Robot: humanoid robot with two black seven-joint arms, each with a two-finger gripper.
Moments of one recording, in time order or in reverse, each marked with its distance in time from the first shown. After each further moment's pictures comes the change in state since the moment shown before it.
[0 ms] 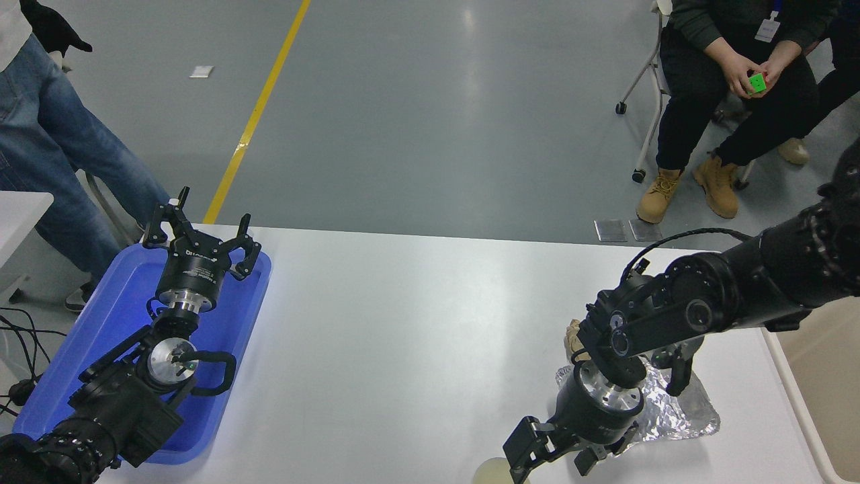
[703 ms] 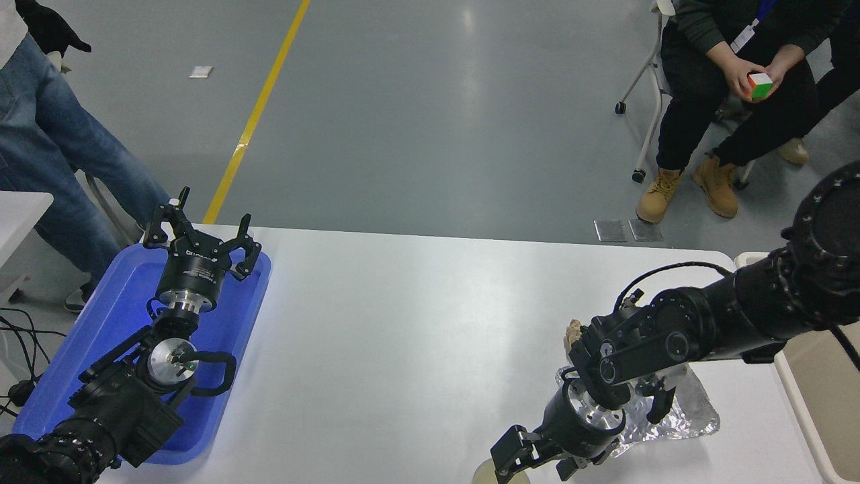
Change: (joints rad) left arm 0.000 0.000 0.000 0.000 0.000 0.000 0.001; right arm -0.157 0.005 0.016 -0.079 -0.024 -0.121 0.000
